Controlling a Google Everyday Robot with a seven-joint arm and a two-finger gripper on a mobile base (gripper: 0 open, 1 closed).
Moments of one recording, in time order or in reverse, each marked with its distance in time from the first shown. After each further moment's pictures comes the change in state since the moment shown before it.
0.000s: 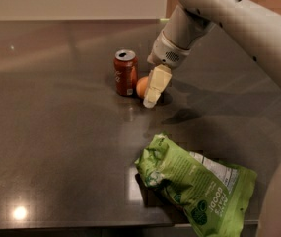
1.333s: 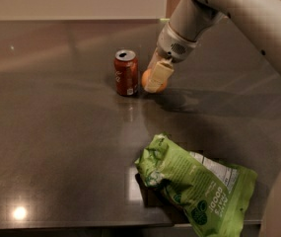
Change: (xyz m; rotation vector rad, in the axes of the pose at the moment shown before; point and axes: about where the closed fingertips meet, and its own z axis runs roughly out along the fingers) arm 0.001 0.000 -0.024 0.016 0.006 0.007
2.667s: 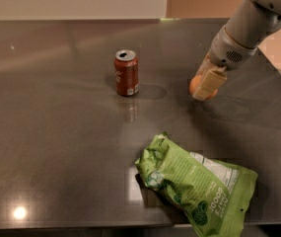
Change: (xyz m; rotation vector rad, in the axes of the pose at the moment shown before) arm 0.119 0.019 -0.060 0.089 0.103 0.134
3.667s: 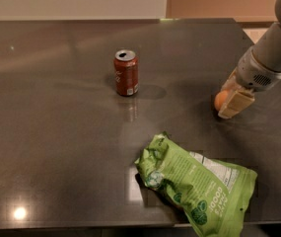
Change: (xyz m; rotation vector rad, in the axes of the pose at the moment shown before) arm 0.076 0.018 0.002 0.058 0.072 0.039
